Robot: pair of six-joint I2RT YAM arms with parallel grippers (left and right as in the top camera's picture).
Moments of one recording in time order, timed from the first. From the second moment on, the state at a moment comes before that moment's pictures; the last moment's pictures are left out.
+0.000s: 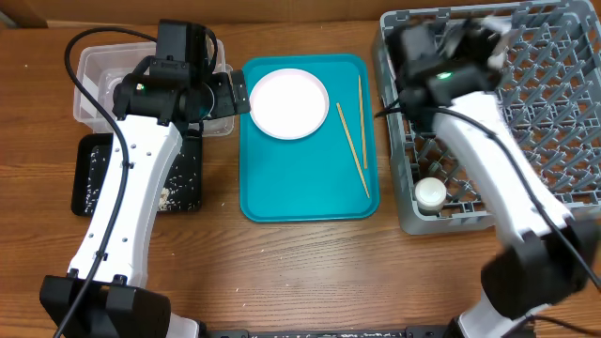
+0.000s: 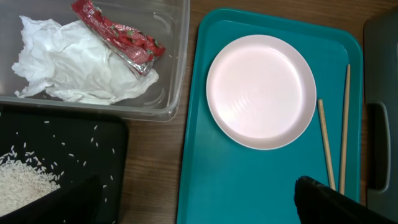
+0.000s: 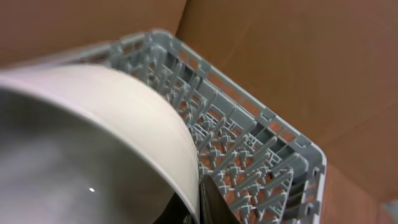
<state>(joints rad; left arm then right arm) -0.15 1.65 1.65 -1.00 -0.02 -0.34 0.34 1.81 1.68 -1.09 1.18 0.81</state>
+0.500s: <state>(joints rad) -0.15 1.65 1.65 -1.00 -0.02 -0.34 0.34 1.84 1.32 -0.74 1.24 0.84</state>
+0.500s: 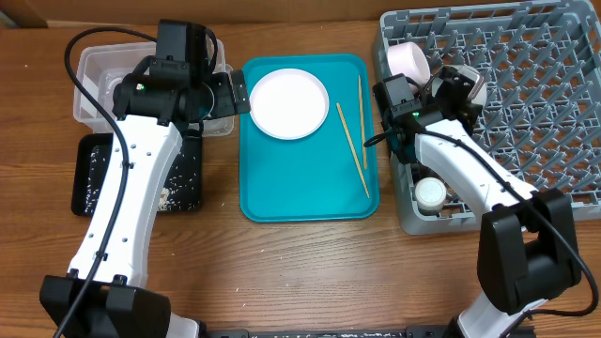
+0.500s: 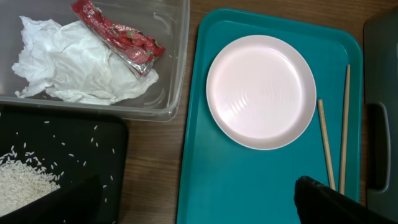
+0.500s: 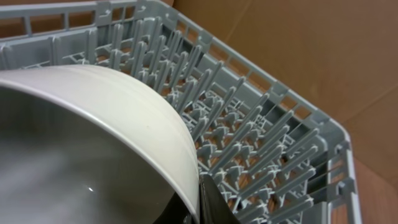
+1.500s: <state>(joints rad) -0.15 1.65 1.65 -1.00 -0.02 -0.34 0.42 1.83 1.27 -0.76 1.04 0.85</state>
